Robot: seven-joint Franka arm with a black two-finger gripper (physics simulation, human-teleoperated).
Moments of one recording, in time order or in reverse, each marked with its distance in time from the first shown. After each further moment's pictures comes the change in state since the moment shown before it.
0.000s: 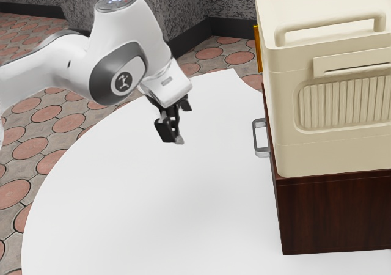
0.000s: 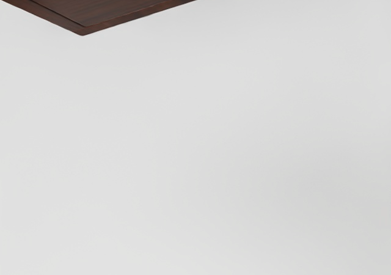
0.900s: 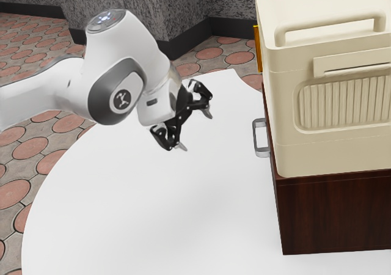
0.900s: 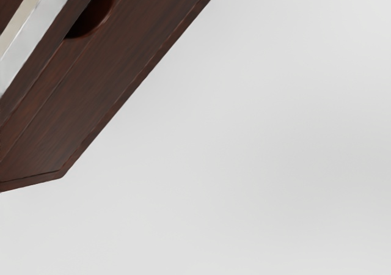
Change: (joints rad) arm -0.043 -0.059 0.017 -0.148 -0.127 0.195 0.615
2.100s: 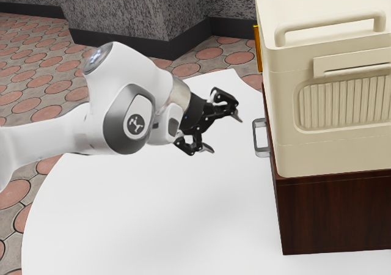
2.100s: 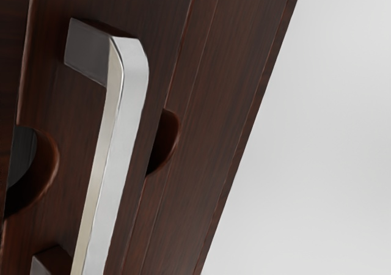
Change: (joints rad) arm -0.239 -0.004 0.192 -0.135 -0.299 0.336 0.554
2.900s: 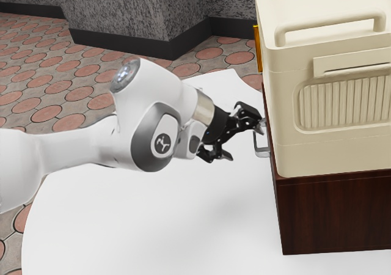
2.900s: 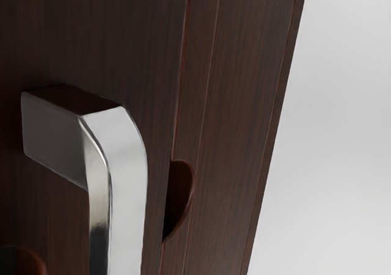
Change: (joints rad) arm -0.053 0.075 -0.004 0.001 0.008 0.097 0.098
